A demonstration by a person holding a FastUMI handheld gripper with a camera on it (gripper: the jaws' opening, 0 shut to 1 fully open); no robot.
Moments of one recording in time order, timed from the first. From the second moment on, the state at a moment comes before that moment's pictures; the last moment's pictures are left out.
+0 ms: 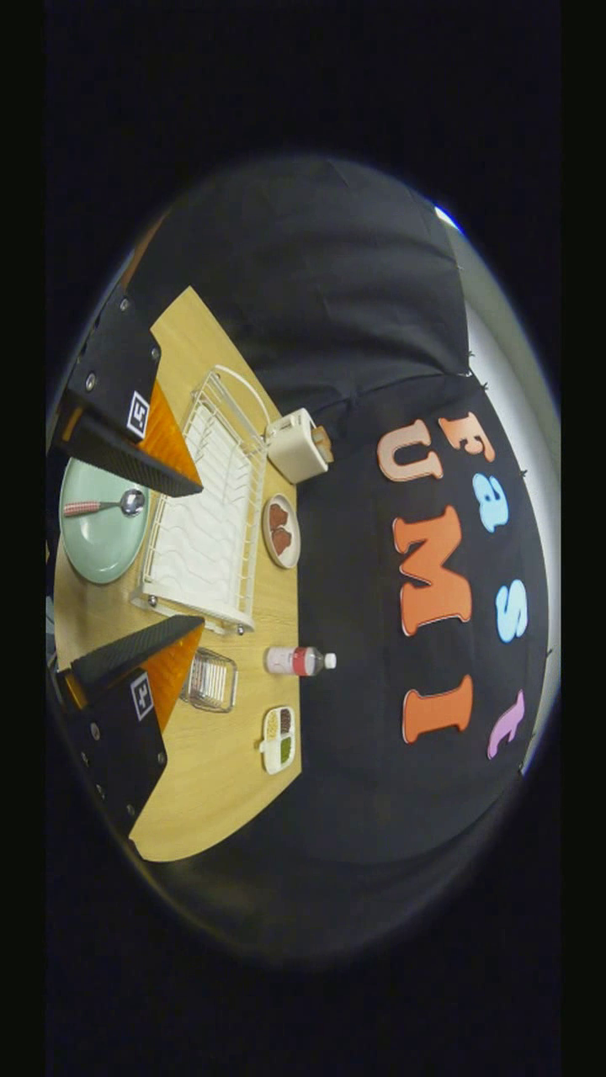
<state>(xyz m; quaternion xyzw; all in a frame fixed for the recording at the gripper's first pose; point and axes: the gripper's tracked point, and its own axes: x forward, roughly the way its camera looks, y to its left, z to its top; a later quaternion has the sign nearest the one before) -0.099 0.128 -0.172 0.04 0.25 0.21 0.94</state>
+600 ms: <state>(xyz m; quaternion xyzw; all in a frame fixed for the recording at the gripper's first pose) -0.058 0.098 -0.077 0.03 0.14 0.17 0.98</state>
